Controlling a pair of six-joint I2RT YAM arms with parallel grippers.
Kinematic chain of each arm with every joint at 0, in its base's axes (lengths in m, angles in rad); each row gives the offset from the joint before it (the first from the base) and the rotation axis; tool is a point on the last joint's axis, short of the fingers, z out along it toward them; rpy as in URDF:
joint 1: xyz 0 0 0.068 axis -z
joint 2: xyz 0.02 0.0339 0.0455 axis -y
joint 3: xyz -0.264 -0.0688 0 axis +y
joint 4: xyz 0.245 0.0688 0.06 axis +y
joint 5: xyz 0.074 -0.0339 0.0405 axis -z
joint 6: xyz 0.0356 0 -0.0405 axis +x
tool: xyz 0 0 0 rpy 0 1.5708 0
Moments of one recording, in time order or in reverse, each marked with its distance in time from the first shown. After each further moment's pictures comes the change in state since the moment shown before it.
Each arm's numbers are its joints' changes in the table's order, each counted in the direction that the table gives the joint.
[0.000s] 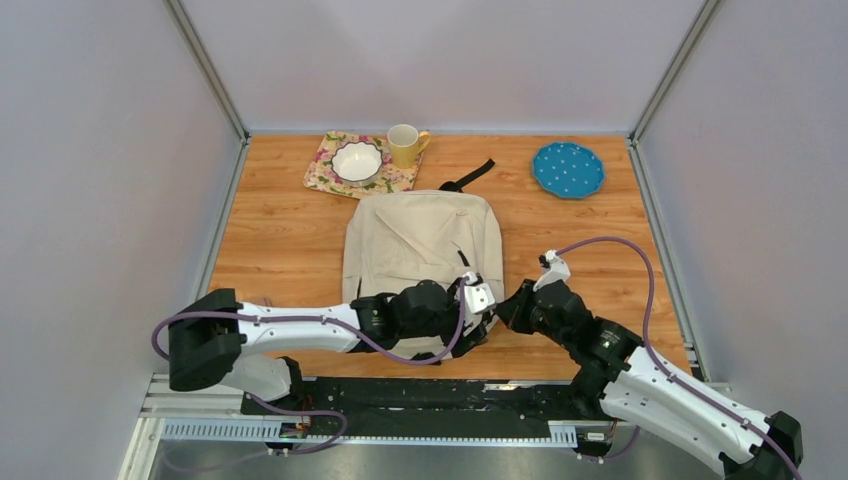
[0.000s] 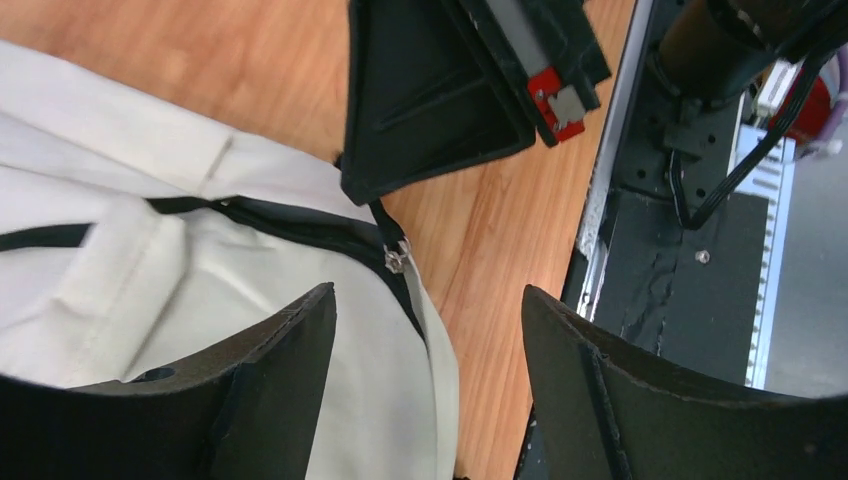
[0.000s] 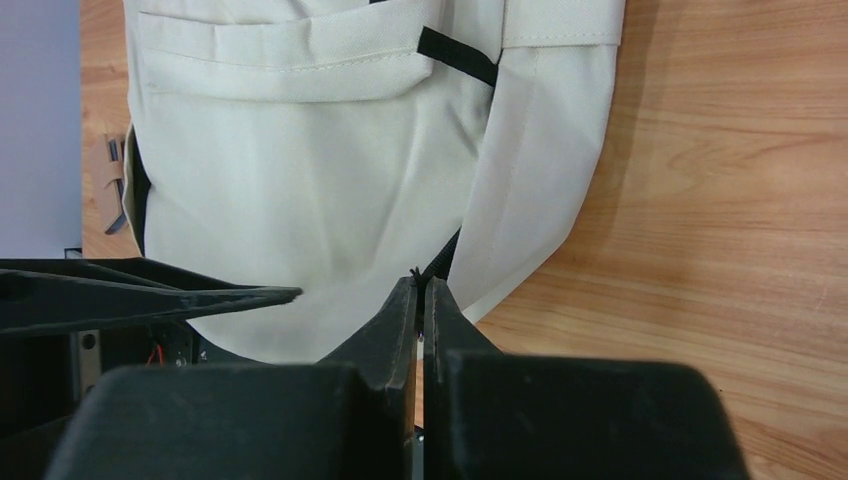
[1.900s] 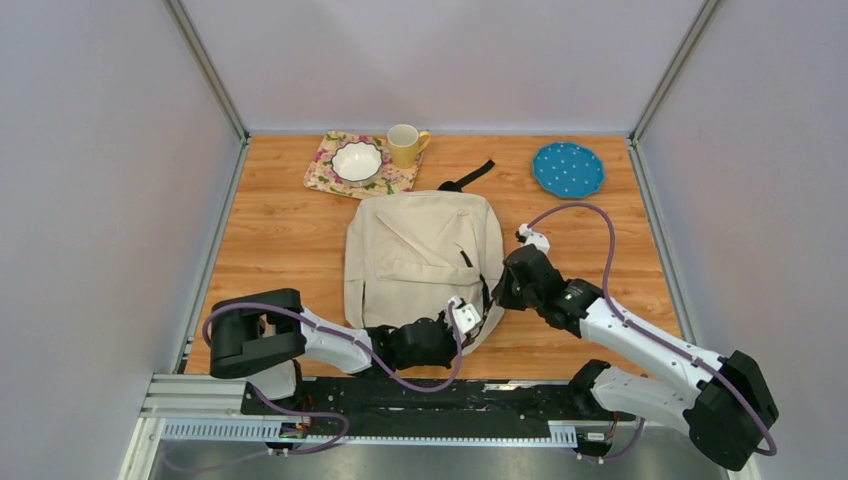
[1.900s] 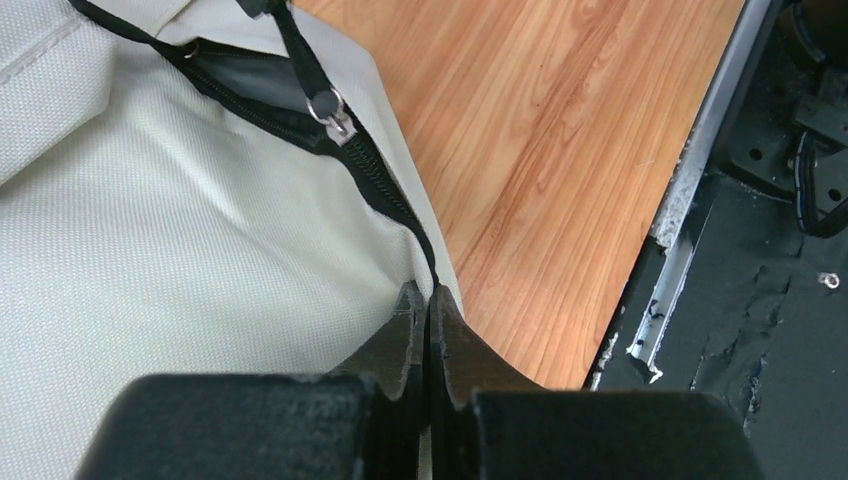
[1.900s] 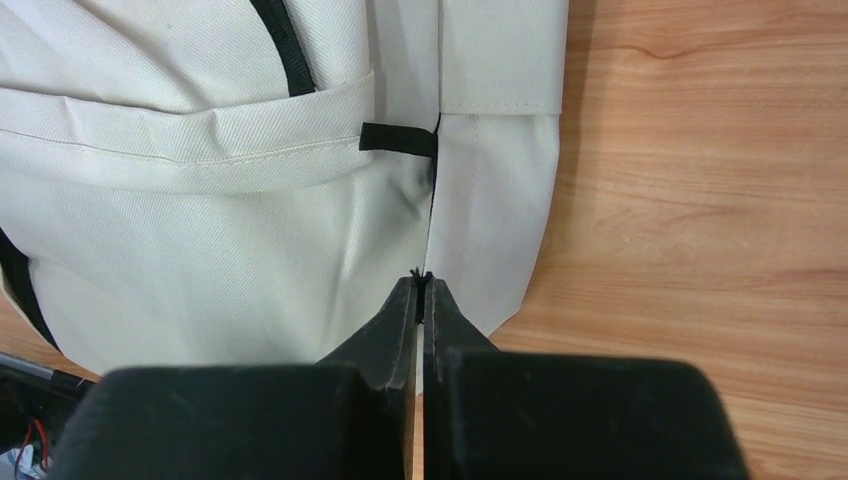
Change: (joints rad) left arm 0.089 -0.233 0.259 -0.496 -0.215 -0.174; right arm 0.116 -0.435 -0.213 0.020 0.001 -0.142
